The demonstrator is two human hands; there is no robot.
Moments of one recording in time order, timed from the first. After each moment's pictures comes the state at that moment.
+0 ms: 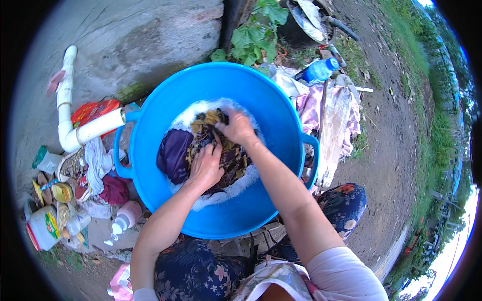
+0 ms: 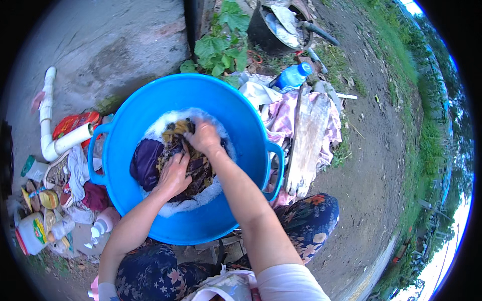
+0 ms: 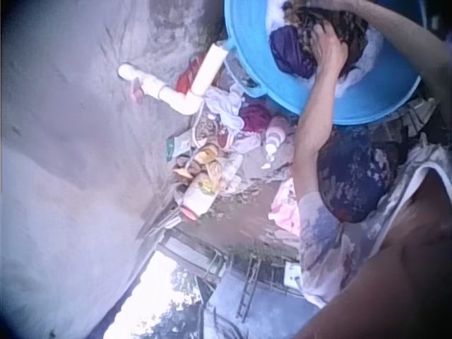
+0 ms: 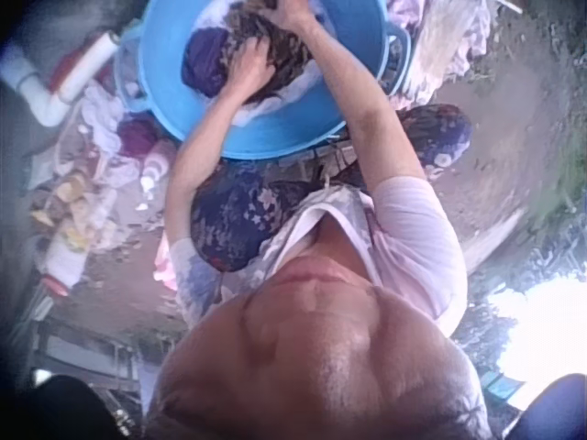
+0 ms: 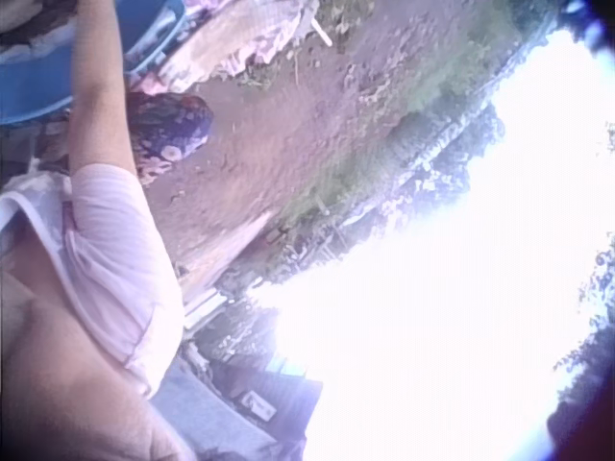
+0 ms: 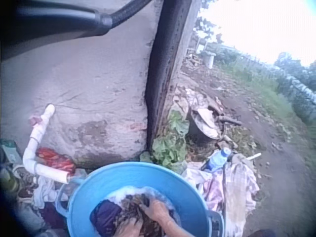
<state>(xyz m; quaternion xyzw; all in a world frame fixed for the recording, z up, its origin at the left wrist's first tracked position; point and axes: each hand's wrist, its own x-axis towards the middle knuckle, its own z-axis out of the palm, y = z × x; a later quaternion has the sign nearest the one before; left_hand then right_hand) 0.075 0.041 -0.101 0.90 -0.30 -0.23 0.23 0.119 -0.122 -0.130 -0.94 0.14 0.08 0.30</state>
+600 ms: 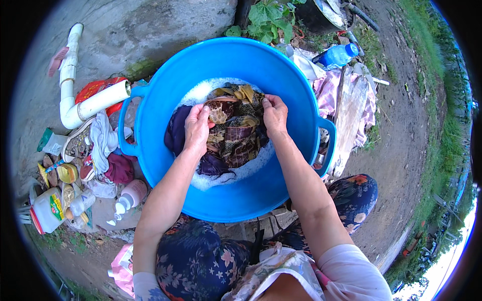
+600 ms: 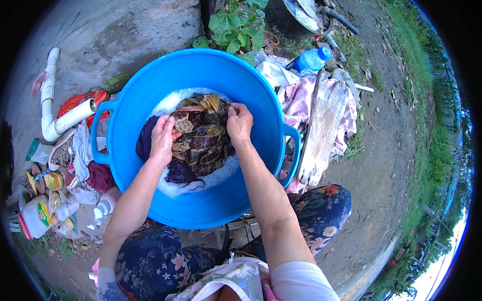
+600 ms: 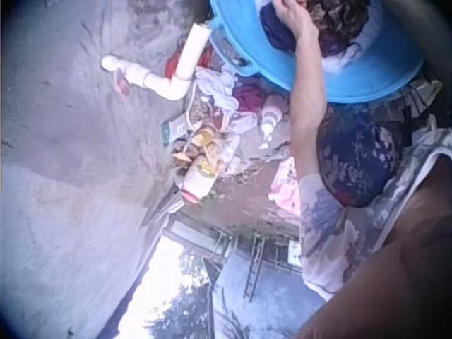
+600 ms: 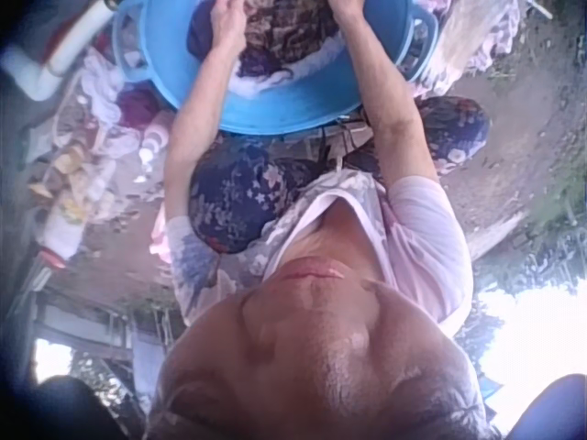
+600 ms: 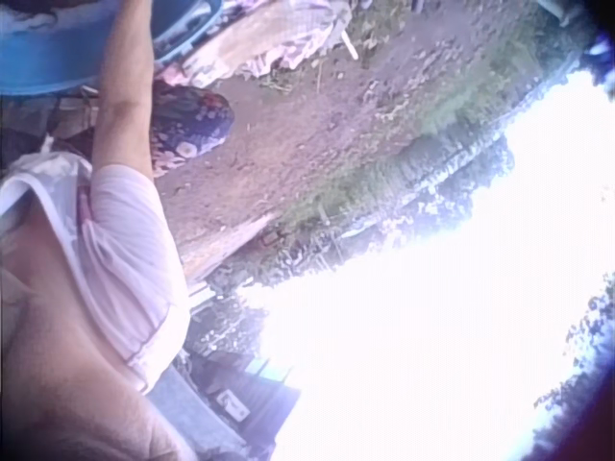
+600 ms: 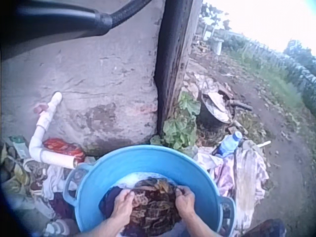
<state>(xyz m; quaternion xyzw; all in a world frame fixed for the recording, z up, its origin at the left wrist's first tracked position) 0.112 0.047 -0.112 0.66 0.18 -0.23 0.69 0.083 -0.149 -0.143 -0.73 0.37 -0.10 0.56</state>
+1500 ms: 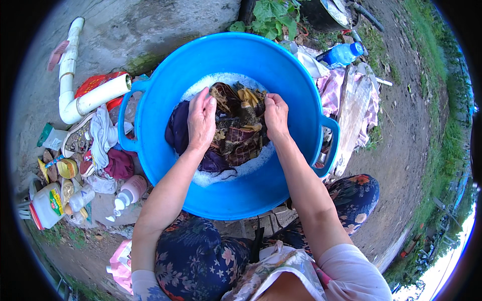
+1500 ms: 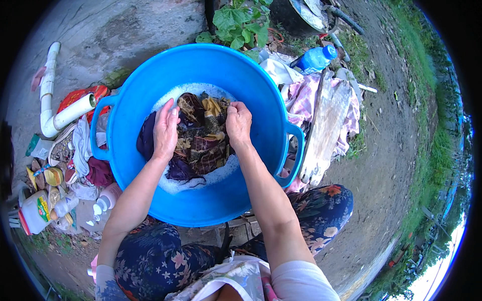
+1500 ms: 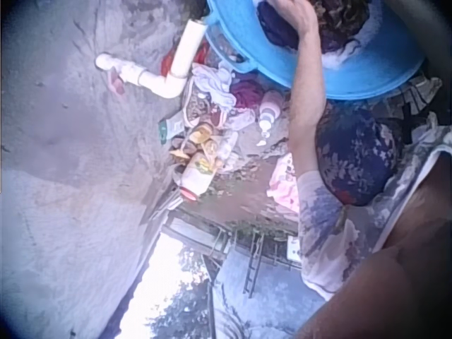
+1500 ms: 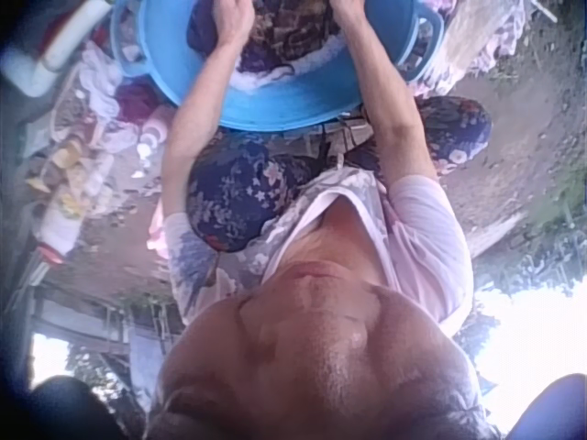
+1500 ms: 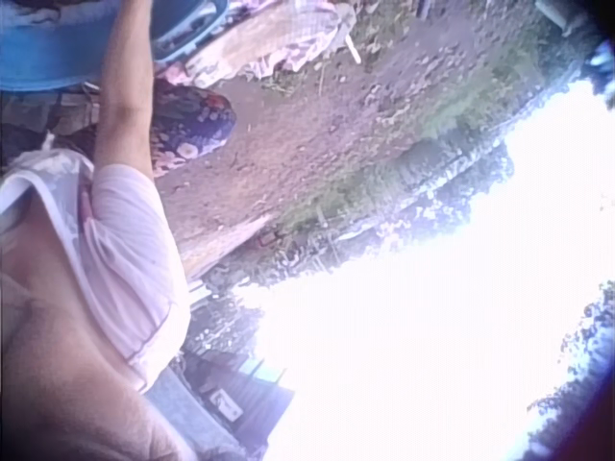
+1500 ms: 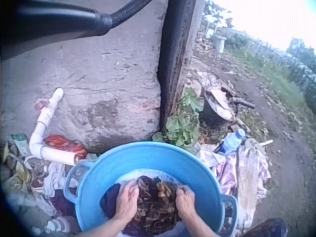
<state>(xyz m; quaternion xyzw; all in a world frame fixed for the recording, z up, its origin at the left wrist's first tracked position) 0.110 0.046 -0.121 0.80 -0.03 -0.08 0.59 0.079 -0.140 -0.110 -0.72 0.39 -0.03 0.57</state>
